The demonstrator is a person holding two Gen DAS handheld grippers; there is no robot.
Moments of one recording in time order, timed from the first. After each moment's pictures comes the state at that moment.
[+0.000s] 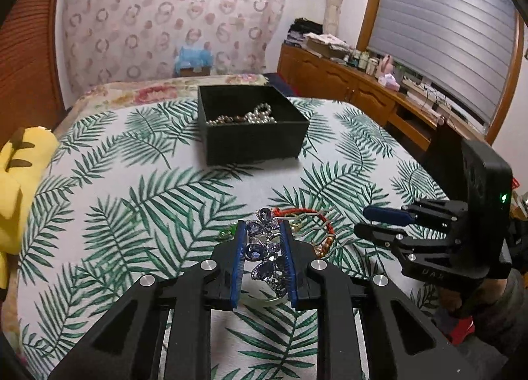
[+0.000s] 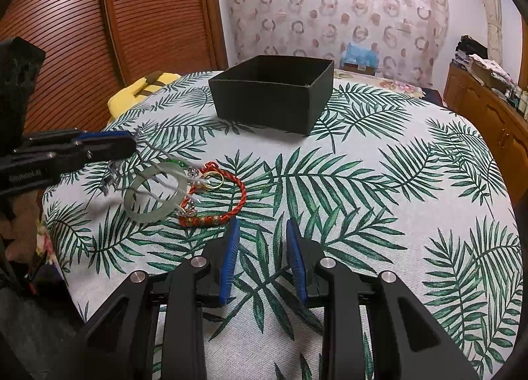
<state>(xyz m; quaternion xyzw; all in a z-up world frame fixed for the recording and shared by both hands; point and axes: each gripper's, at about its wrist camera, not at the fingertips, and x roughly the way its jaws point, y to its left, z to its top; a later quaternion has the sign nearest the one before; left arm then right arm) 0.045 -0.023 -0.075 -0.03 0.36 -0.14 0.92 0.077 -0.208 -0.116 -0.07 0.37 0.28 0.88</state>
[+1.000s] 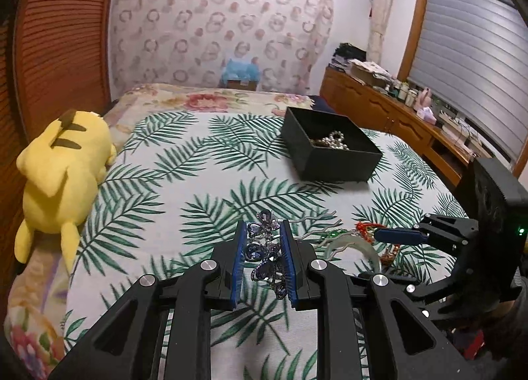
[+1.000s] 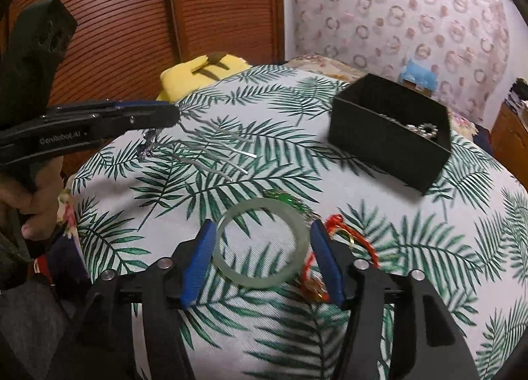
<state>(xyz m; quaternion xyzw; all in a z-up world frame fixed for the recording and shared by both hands) 0.027 0.067 -0.067 -0.07 0.33 -0.05 0.94 0.074 -0.102 -0.103 -0.14 0.37 0.38 0.83</state>
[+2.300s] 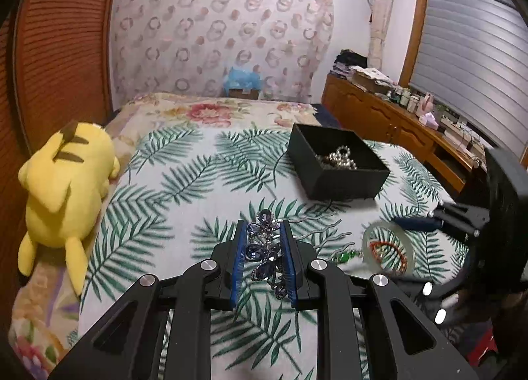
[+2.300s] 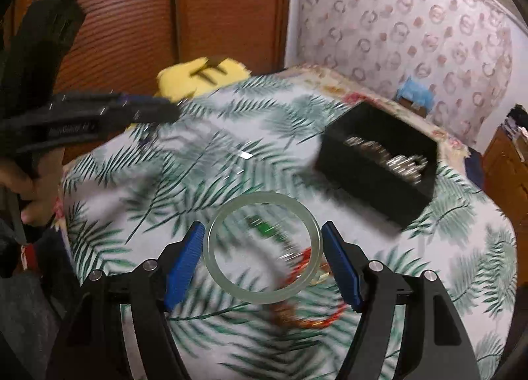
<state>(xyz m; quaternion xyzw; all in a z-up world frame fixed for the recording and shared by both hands) 0.043 0.076 -0.055 -0.06 0.32 -0.06 0.94 0.086 -0.104 -0.074 -0.18 0.34 0.37 0.85</state>
